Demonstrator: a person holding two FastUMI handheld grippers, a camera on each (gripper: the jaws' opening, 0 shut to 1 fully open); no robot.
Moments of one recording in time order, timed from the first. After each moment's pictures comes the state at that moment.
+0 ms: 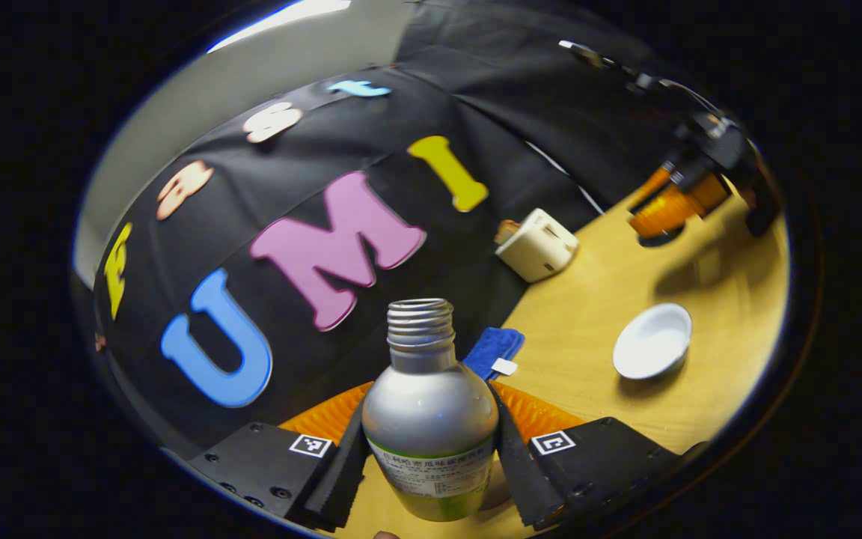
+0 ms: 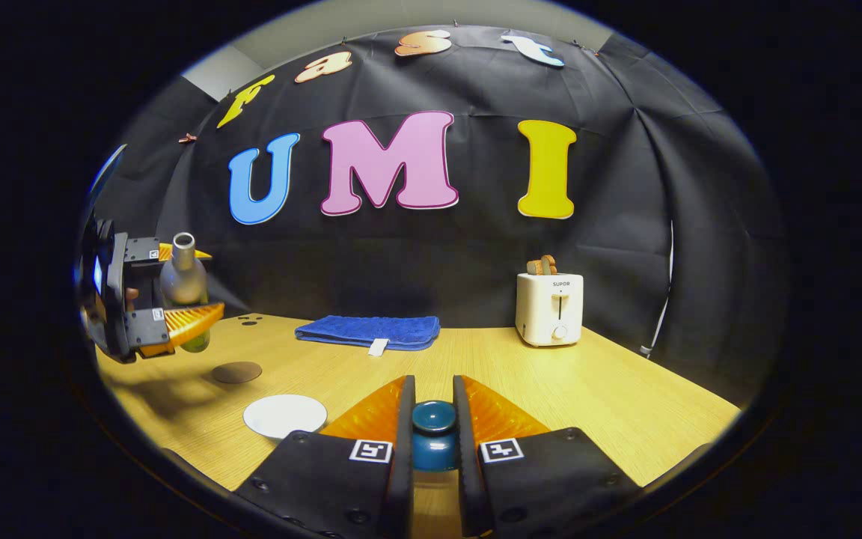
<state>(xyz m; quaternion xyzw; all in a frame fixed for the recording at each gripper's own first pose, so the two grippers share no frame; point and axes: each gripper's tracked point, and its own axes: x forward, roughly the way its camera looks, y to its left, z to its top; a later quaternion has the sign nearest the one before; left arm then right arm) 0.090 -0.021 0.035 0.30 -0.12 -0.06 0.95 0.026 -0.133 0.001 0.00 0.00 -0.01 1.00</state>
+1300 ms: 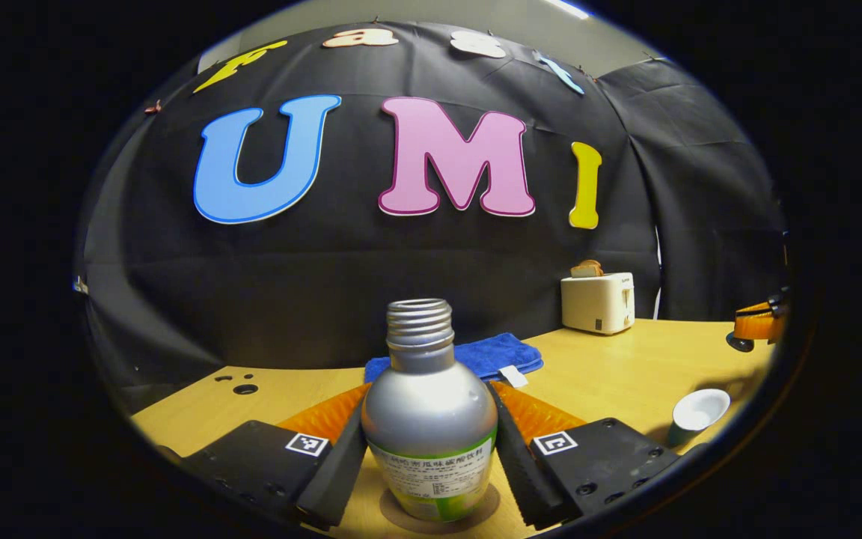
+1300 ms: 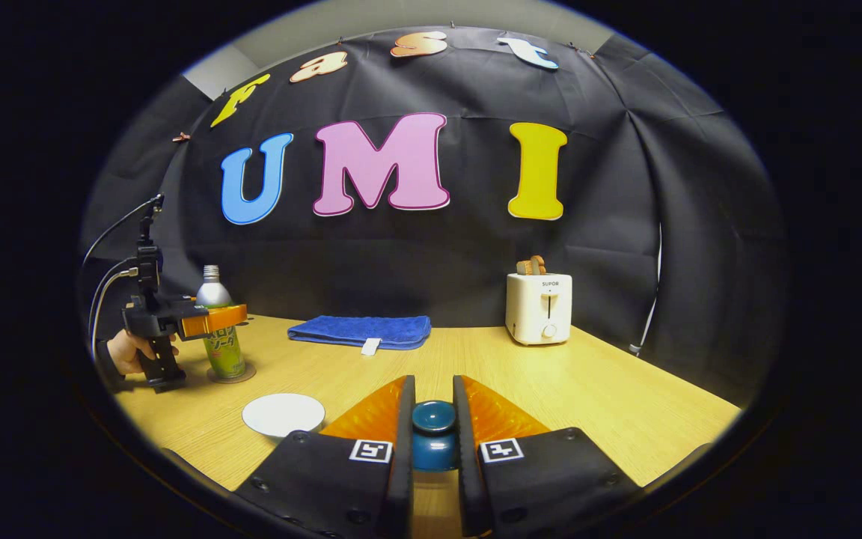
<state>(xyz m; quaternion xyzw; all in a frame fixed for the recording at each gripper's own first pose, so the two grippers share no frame) 0.106 0.028 0.020 0.05 -0.04 -0.07 1.00 0.019 -0.135 0.000 0.00 0.00 -0.03 1.00</state>
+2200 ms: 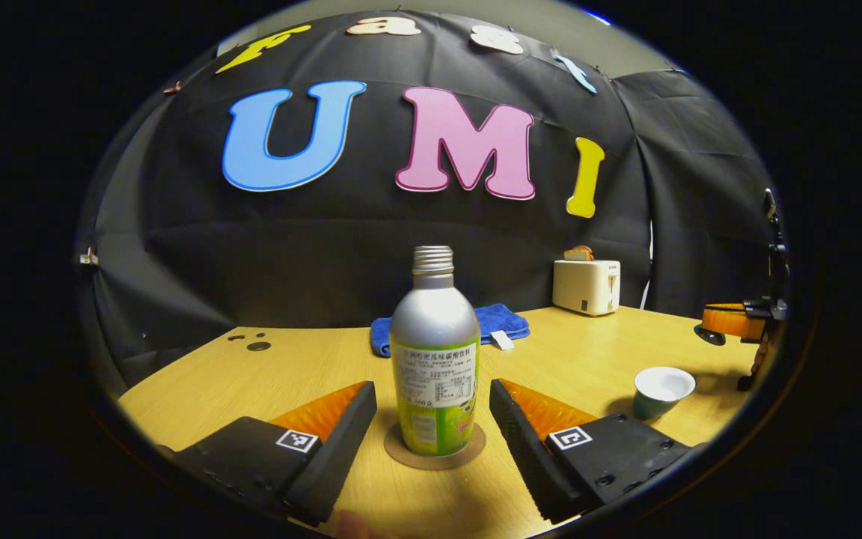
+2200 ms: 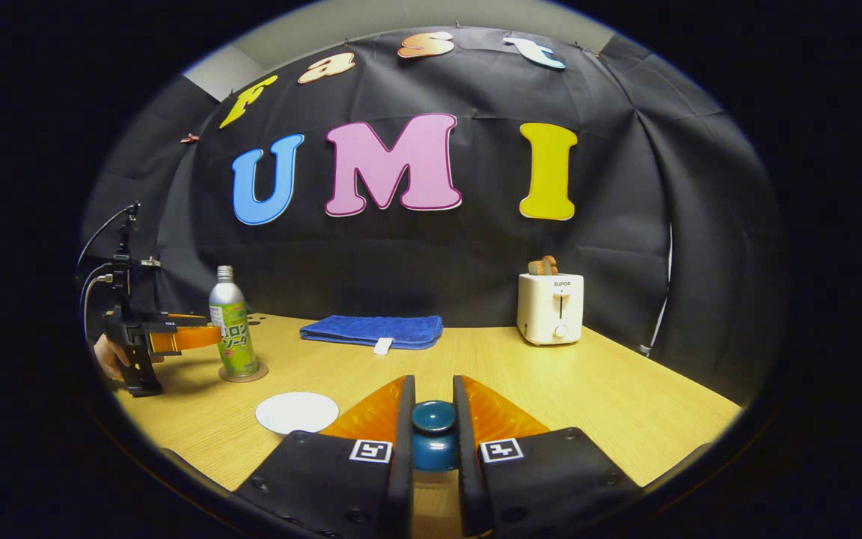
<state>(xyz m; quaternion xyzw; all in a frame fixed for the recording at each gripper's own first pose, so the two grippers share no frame) 0.026 0.044 -0.012 0.00 0.01 -0.06 1.00 0.015 -0.117 0.001 0.00 0.00 0.00 1.00</state>
